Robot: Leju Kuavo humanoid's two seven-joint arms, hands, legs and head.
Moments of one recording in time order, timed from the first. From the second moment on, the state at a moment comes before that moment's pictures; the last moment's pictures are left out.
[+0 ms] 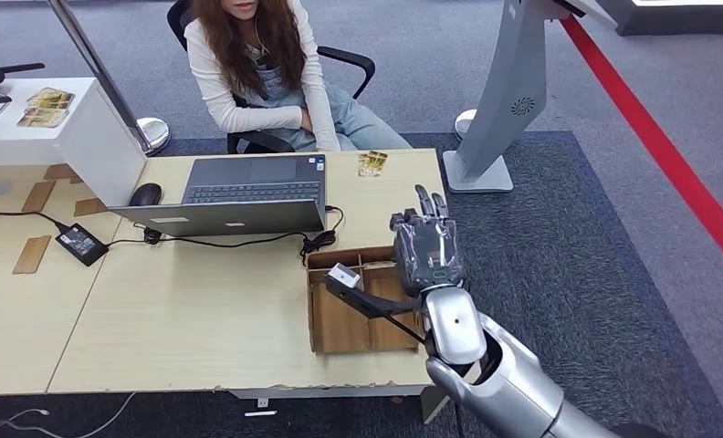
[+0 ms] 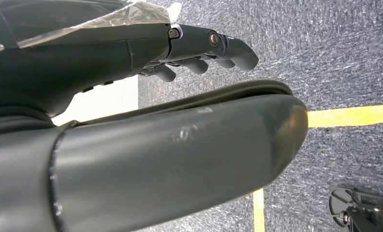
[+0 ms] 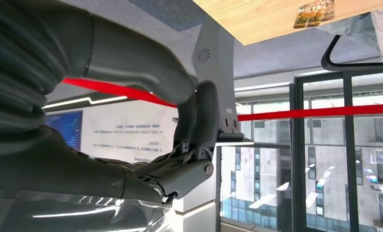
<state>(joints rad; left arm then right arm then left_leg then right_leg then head) -0.12 0.09 -0.96 -0.19 0.76 0.32 0.34 -0.48 -0.18 0.79 -1.44 1.21 -0.06 0.54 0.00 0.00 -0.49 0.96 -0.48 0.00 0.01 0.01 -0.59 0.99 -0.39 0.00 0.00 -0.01</state>
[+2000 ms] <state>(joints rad) -0.13 0.09 -0.96 -0.19 0.72 0.31 0.30 -0.32 -0.18 0.67 -1.69 1.32 -0.14 0.40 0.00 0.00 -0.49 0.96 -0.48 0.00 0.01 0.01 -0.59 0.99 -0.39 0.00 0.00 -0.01</state>
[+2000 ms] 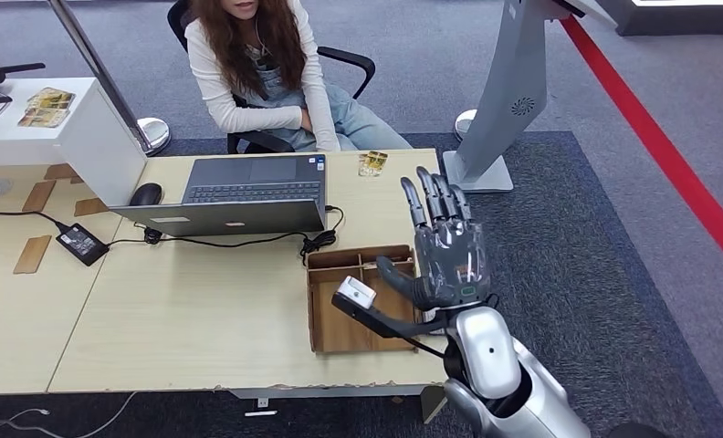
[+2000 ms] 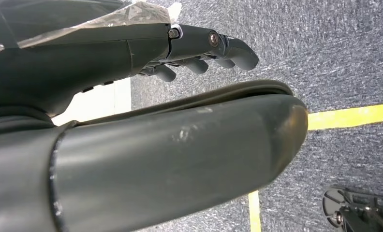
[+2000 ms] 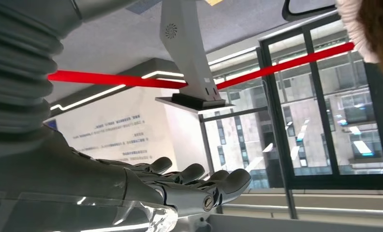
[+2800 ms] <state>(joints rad) -0.13 0.09 -0.97 -0.19 0.70 0.30 0.30 -0.43 -0.10 0.84 -1.44 1.20 -0.12 0.36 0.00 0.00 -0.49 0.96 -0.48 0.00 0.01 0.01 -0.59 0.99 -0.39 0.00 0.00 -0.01</state>
